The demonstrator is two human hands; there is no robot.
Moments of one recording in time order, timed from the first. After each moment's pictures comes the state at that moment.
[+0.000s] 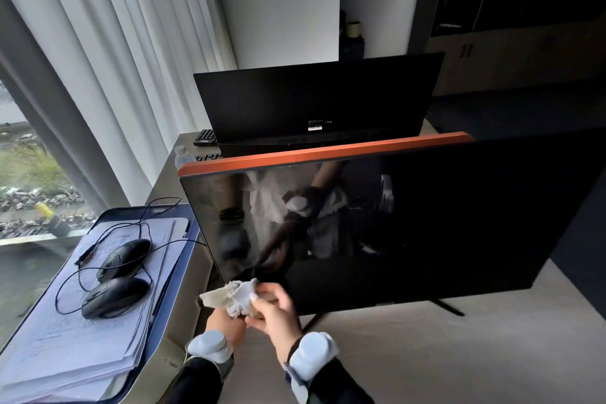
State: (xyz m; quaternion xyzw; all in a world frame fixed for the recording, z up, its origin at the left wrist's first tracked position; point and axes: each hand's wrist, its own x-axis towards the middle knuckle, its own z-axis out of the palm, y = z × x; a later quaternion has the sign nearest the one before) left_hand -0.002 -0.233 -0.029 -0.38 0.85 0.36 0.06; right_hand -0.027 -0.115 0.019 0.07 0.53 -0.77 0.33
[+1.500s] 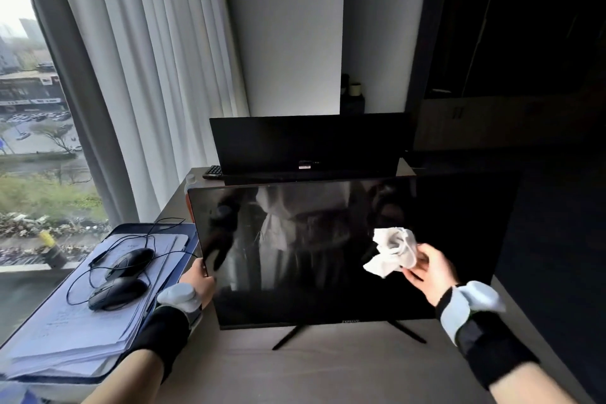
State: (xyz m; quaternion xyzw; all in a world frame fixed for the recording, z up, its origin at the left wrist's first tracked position) left_hand -0.025 -0.237 0.063 -0.38 0.86 0.34 -0.07; right_hand -0.146 0.176 0.107 0.21 0.55 -0.80 0.13
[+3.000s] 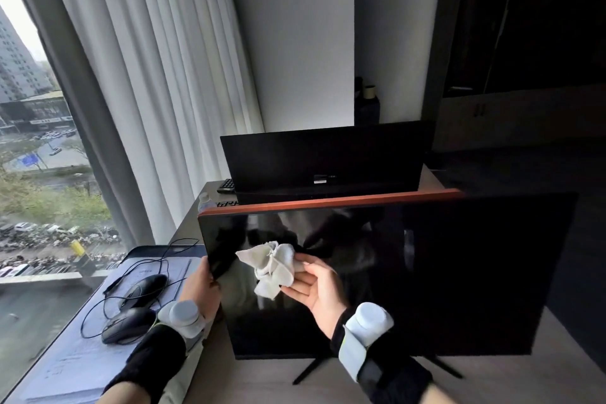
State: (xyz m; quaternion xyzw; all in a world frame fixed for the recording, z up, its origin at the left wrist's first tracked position) left_hand -0.038 -0.260 0.099 -0.27 0.90 0.27 -0.20; right_hand -0.098 -0.028 0.138 0.02 0.45 -0.83 0.33
